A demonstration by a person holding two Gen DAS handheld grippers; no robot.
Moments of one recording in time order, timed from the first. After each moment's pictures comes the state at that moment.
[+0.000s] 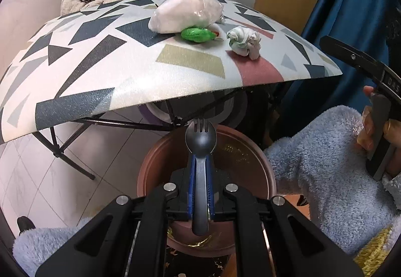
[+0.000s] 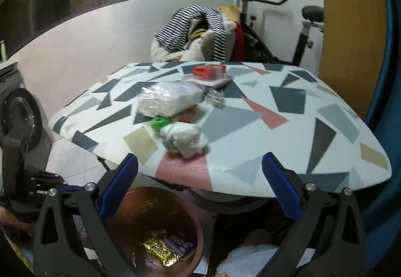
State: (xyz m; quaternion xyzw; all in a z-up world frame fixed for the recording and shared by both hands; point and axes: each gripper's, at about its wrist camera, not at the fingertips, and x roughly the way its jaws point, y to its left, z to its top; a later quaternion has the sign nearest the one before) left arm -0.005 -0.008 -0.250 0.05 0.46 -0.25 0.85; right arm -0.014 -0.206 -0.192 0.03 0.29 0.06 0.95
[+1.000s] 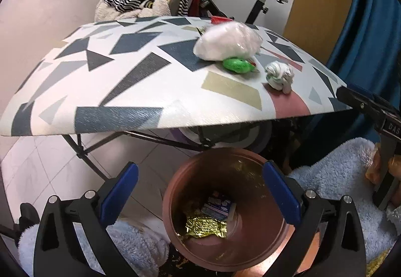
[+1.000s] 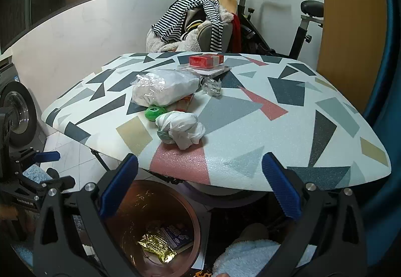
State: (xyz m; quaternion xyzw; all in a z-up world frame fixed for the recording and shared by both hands) left arm 0.000 0.021 -0.231 0.02 0.41 -0.17 0.90; right arm -0.010 -0.196 -0.204 0.02 0.31 0.06 0.95
